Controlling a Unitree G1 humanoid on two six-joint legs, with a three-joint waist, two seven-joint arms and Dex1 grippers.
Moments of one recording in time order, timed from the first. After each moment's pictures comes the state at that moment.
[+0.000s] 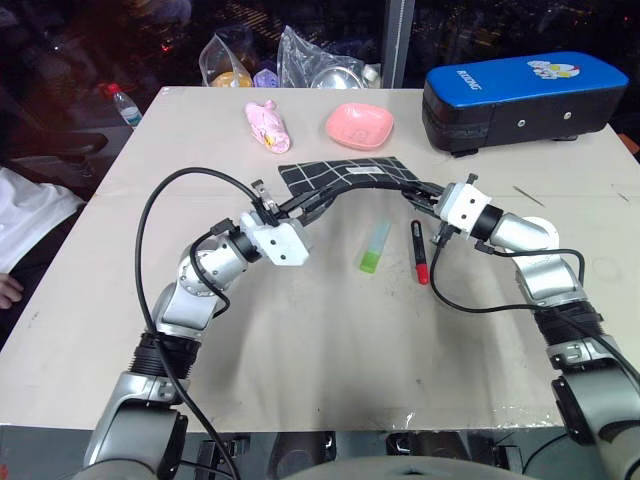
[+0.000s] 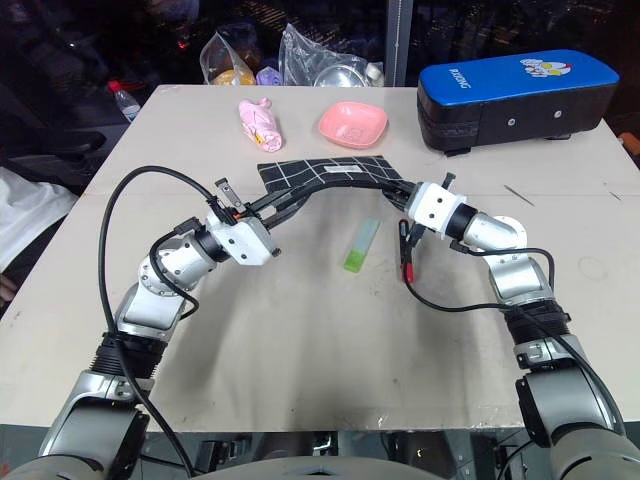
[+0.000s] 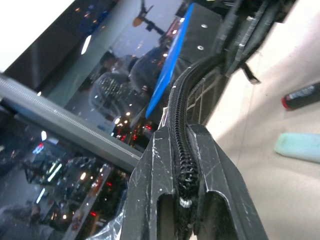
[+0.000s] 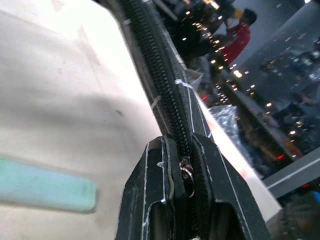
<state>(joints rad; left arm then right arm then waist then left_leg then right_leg) -0.42 0.56 -0.08 0.11 0.16 -0.61 -0.51 -0.61 -0.47 0.15 0.30 -0.02 -0.35 0.74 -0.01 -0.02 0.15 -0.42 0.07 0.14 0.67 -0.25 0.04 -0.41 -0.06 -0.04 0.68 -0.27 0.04</state>
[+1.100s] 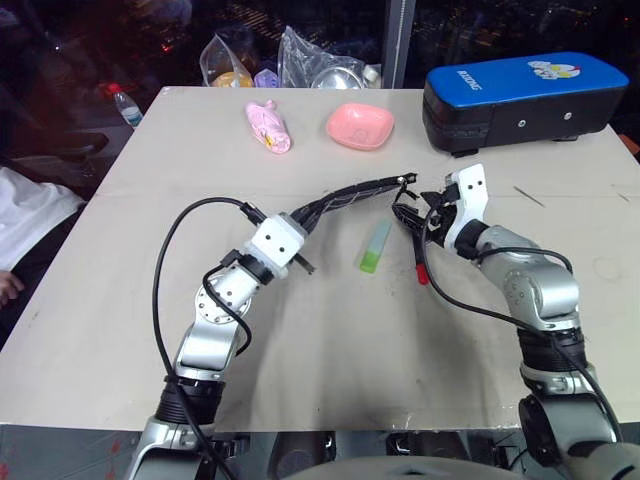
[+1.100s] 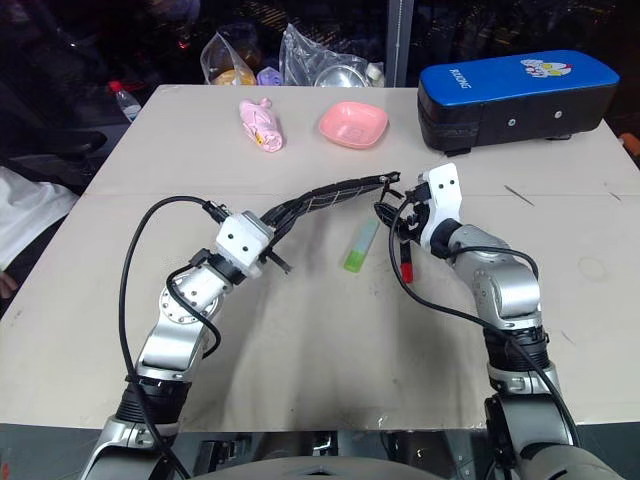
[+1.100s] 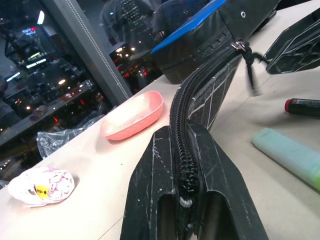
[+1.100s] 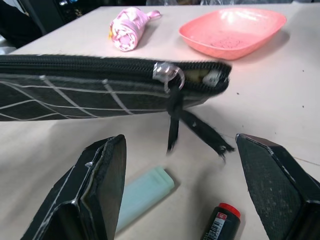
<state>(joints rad) -0.23 0.39 -0.05 -0.11 0.04 -0.18 -0.46 -0.51 -0.26 -0.02 -0.11 0.36 0.72 0.42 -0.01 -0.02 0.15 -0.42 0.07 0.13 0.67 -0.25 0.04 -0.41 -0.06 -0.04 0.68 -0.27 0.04</state>
